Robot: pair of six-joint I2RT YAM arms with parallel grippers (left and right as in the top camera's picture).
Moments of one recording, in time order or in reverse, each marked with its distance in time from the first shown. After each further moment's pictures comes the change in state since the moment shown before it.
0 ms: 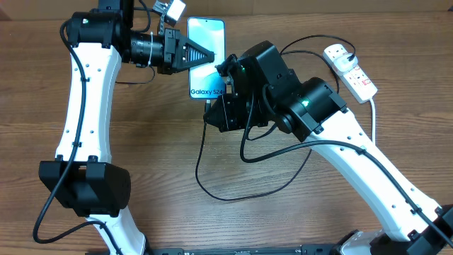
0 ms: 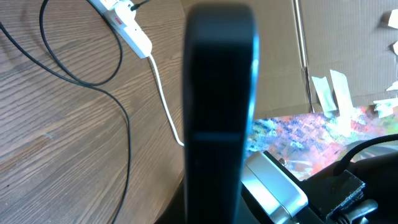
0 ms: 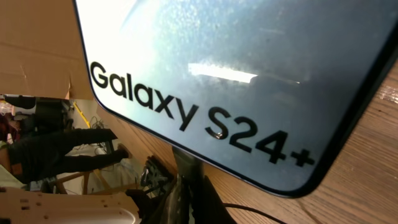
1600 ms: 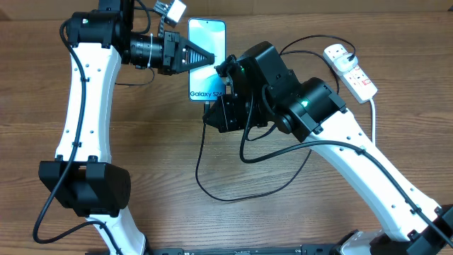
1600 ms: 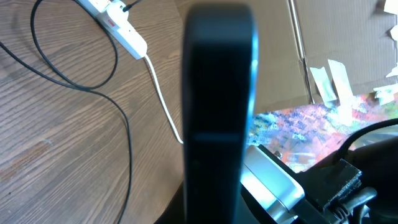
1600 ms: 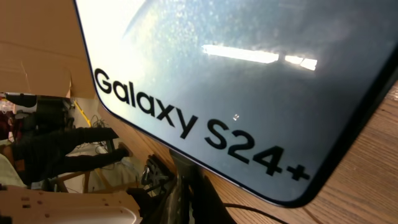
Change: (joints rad) left arm 0.000 0.000 0.000 -0.031 0.019 0.085; right arm 0.001 0.001 0.000 0.001 -0.004 -0.001
